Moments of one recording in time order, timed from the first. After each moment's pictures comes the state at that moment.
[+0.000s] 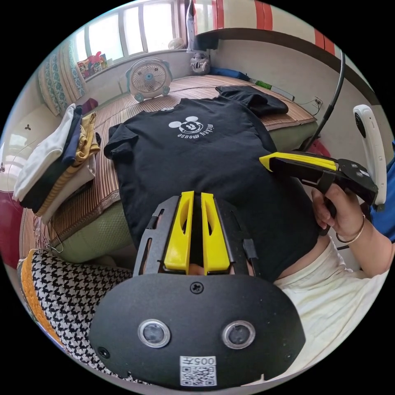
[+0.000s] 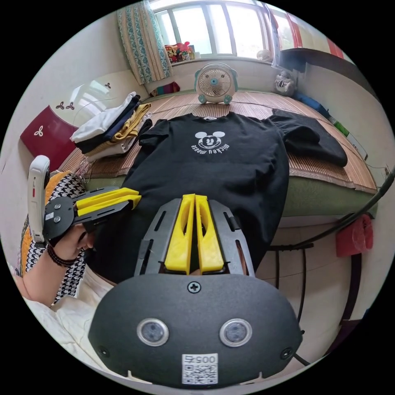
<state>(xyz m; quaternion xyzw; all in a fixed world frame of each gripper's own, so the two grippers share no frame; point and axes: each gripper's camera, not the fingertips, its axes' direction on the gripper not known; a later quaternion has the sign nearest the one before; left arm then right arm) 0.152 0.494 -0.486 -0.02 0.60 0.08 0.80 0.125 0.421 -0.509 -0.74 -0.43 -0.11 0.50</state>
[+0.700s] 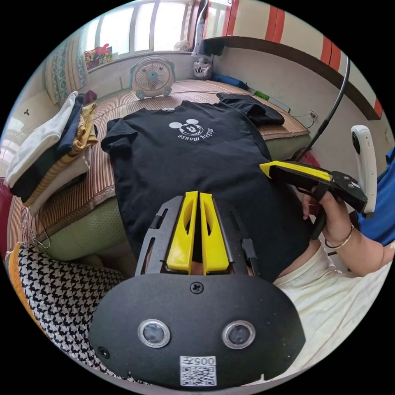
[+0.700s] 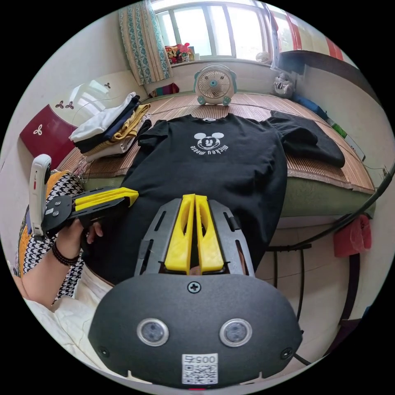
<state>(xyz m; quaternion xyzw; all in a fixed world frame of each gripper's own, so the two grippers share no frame) 0.149 0.502 -0.460 -0.03 0.65 0.04 0.76 0.121 0.413 -0.521 -0.74 -0.43 -0.12 0.51</state>
